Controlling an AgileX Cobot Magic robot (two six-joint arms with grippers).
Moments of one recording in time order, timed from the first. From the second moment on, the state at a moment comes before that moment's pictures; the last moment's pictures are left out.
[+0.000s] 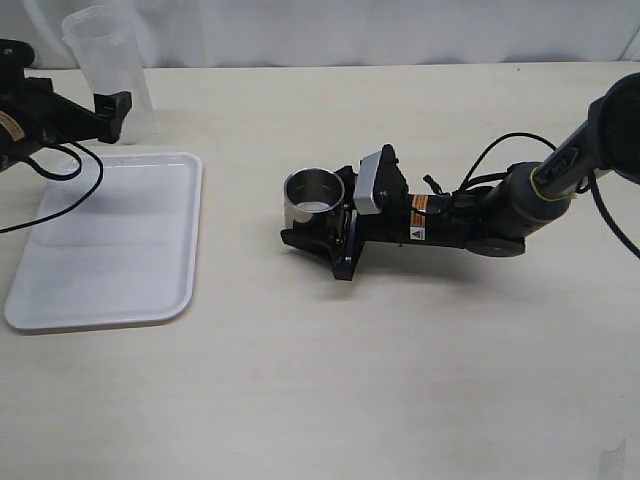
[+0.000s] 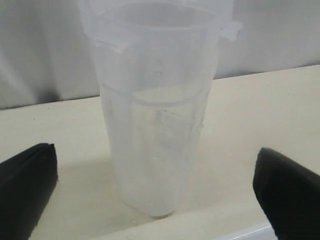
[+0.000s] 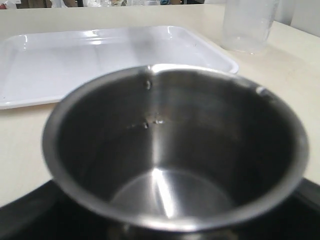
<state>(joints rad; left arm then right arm) 0.03 2.05 -0.89 0.38 -0.77 -0.19 0.23 2.44 -1.17 -1.13 -1.16 0.28</state>
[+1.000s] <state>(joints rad) 0.03 1.38 -0.54 0.36 -0.67 -0.18 0.23 2.44 -1.17 -1.13 -1.16 0.28</state>
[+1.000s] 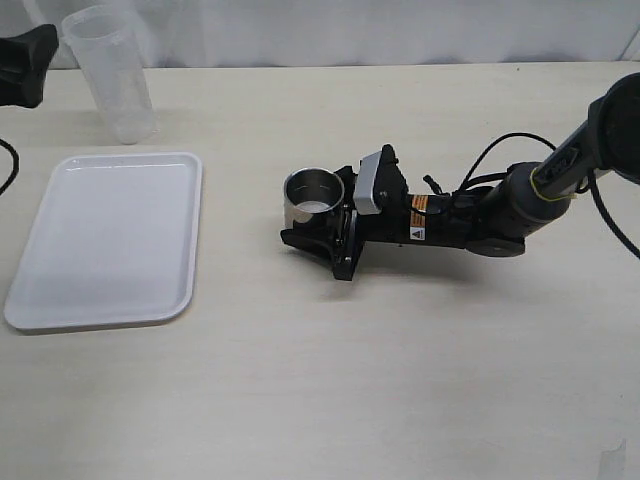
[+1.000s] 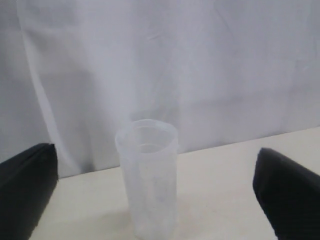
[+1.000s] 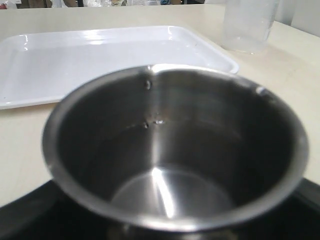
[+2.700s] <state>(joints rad) 0.03 0.28 -0.30 0.34 0.04 -0.25 0.23 2.44 -1.17 -1.13 -1.16 0.28</state>
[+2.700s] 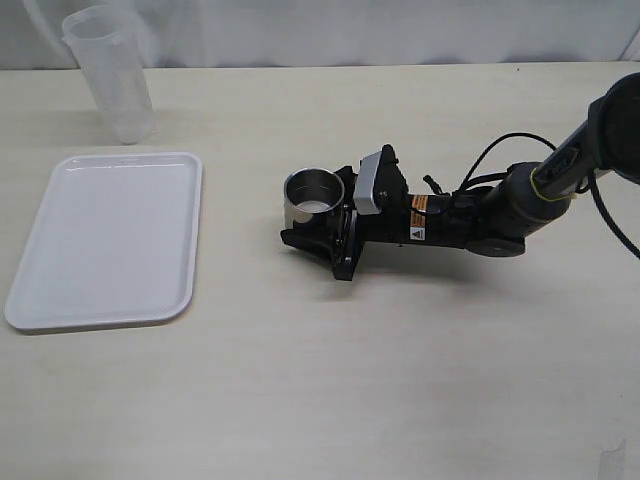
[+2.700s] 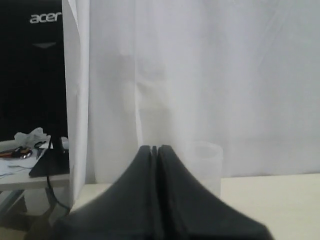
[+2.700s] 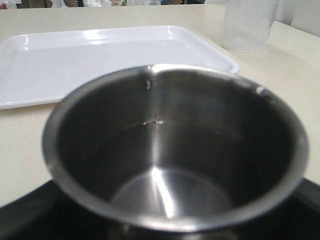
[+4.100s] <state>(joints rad) 0.03 0.01 -0.25 0.31 0.12 -0.26 0.23 2.44 -1.17 -1.13 -1.16 0.28</state>
